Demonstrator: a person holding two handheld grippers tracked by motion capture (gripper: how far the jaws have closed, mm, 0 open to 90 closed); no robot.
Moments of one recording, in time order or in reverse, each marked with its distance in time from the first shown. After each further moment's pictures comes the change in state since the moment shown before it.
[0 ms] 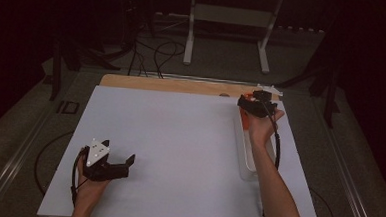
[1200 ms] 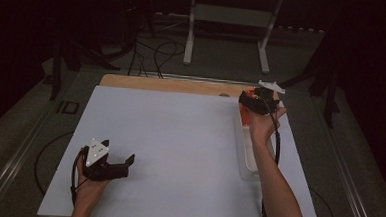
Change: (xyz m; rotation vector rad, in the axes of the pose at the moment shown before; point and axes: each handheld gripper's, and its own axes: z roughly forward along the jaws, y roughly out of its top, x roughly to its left) left arm 0.000 0.000 0.000 -0.001 0.000 0.000; right arm 0.003 0.012 -0.013 -0.042 -0.006 -0.009
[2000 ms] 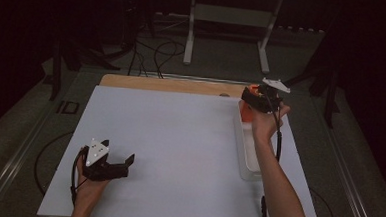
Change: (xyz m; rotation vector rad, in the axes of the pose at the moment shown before) left arm 0.001 0.000 0.000 -0.002 0.002 -0.001; right arm -0.004 0.009 -0.009 -0.052 0.013 0.016
